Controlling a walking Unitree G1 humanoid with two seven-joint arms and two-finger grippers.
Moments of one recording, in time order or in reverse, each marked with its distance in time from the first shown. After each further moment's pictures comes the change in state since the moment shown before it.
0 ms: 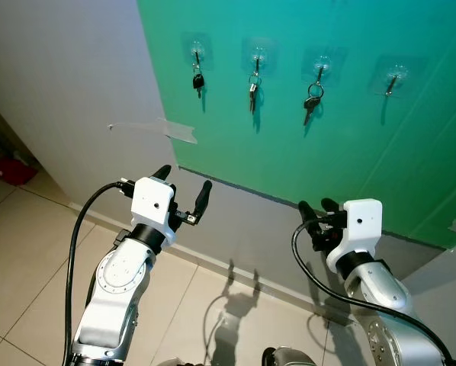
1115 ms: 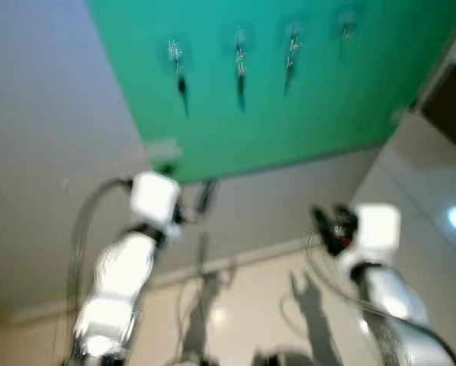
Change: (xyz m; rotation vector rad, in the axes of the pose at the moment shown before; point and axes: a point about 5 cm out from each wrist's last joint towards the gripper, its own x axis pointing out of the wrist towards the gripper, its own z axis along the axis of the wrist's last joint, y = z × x) left arm 0.009 -0.010 0.001 -0.028 -0.011 -0.056; right arm -0.011 -0.017 -0.008 0.023 0.032 -0.092
